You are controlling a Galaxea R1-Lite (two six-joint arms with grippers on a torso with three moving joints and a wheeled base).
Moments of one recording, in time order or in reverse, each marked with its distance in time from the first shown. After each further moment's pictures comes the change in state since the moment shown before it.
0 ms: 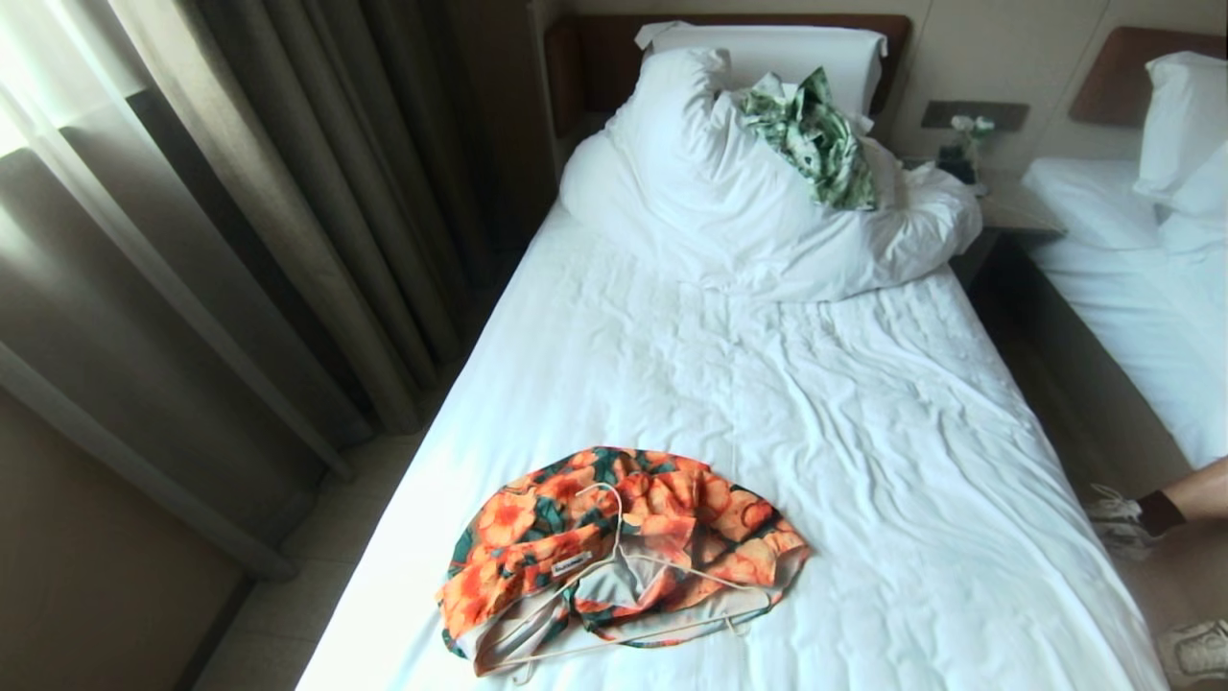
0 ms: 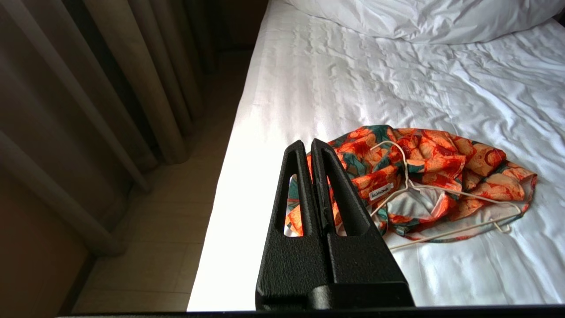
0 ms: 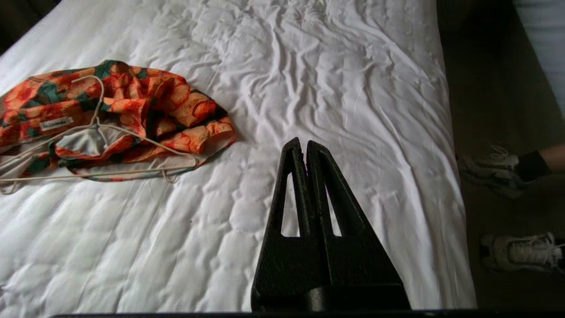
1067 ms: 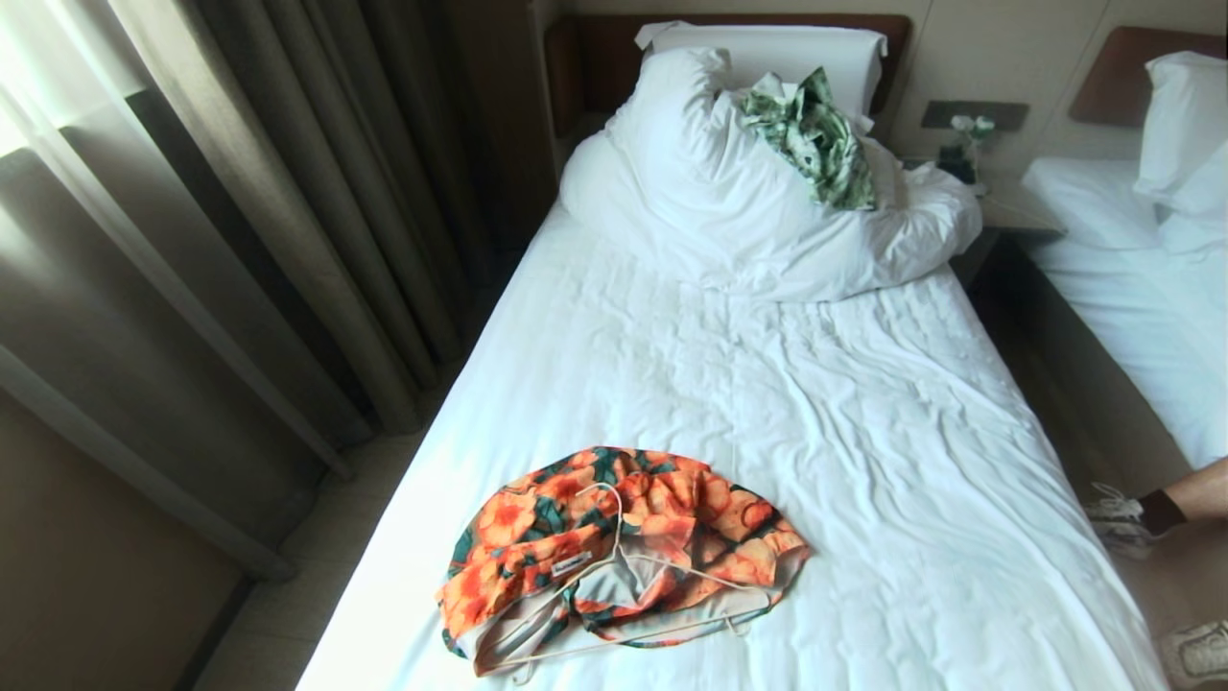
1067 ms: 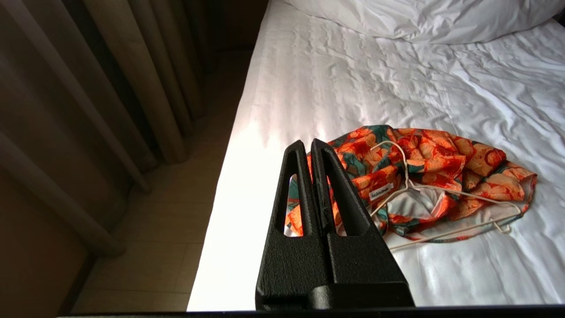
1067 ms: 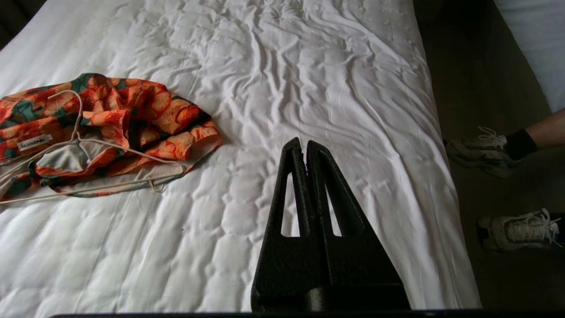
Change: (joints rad) left arm 0.000 0.001 0.000 0.000 0.000 0.000; right arm 0.000 -0.034 0.042 -0.006 -0.054 0.065
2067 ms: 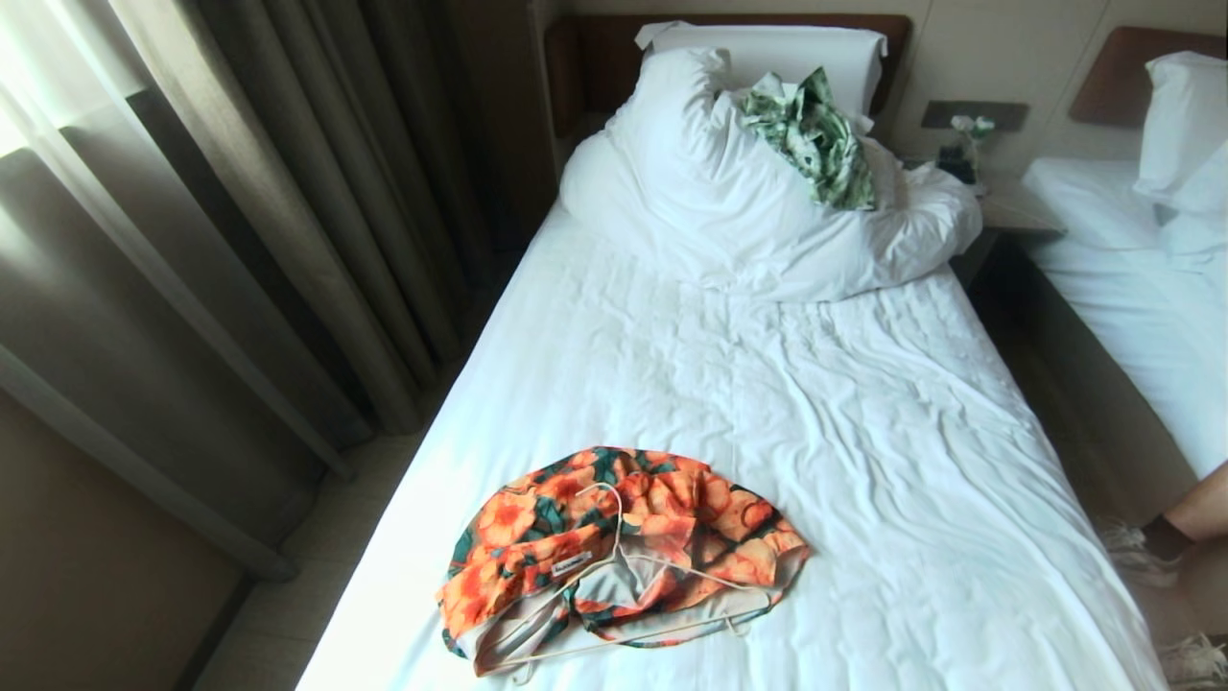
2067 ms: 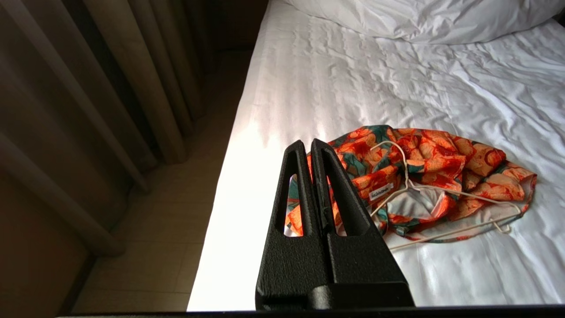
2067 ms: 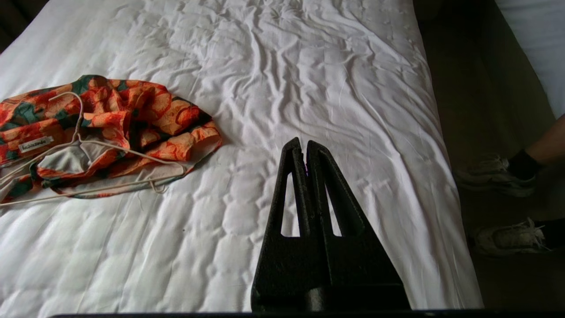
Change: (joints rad) left arm 0.000 0.001 0.000 0.000 0.000 0.000; right arm 0.000 0.000 0.000 0.001 -0.001 0.008
